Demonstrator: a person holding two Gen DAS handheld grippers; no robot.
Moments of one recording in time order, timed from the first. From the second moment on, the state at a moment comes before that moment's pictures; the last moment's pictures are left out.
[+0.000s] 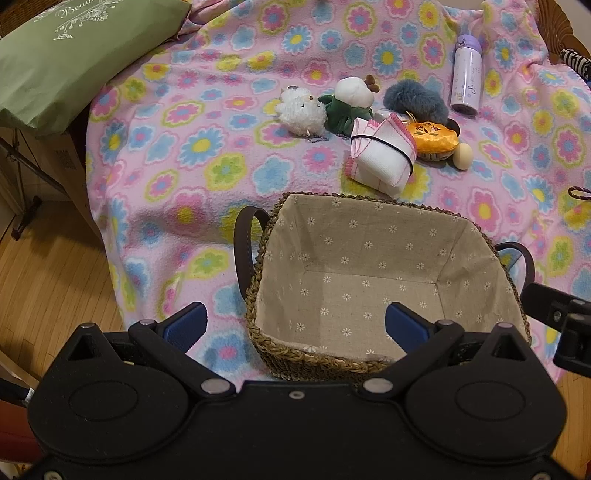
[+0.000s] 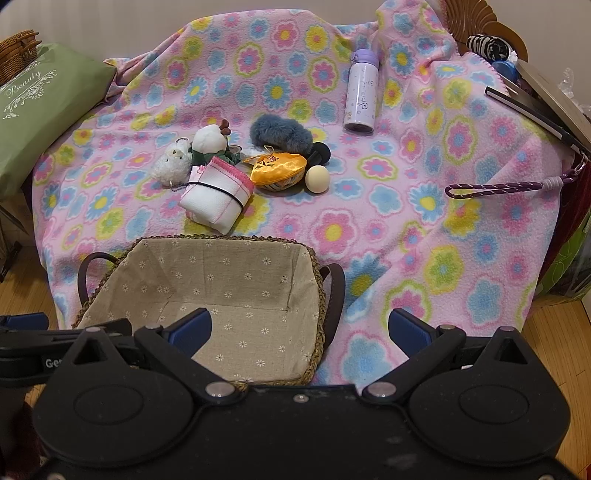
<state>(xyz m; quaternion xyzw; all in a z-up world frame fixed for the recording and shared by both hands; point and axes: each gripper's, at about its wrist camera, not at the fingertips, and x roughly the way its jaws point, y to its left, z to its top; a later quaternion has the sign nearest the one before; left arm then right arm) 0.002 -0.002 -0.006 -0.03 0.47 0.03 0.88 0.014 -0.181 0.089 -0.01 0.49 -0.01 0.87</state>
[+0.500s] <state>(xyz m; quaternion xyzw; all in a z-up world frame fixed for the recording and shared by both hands) 0.005 -0.004 -0.003 -0.04 0.46 0.01 0.89 0.021 -0.187 0.090 -0.01 0.47 -0.01 0.88</state>
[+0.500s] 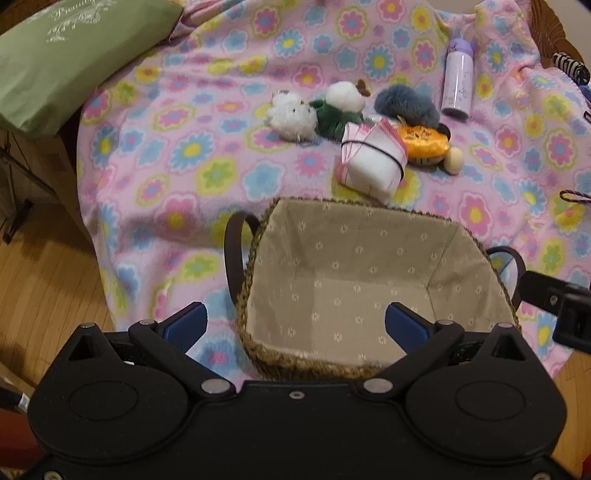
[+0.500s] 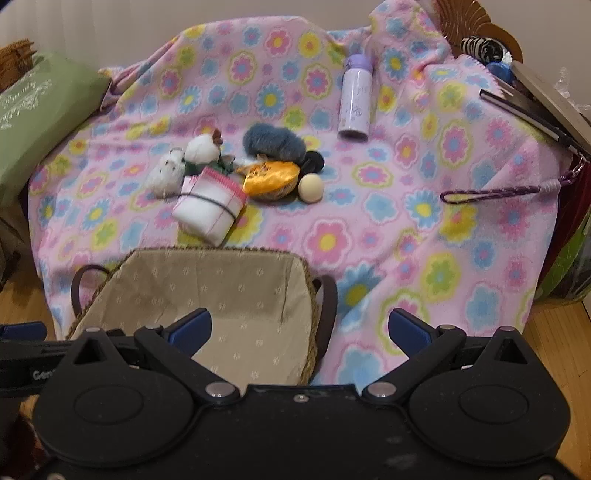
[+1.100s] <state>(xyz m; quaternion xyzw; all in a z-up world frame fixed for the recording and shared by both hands) 0.091 0.012 0.007 -0.02 0.44 0.00 0.90 0.110 -0.189 0.080 0.03 0.46 0.04 0.89</state>
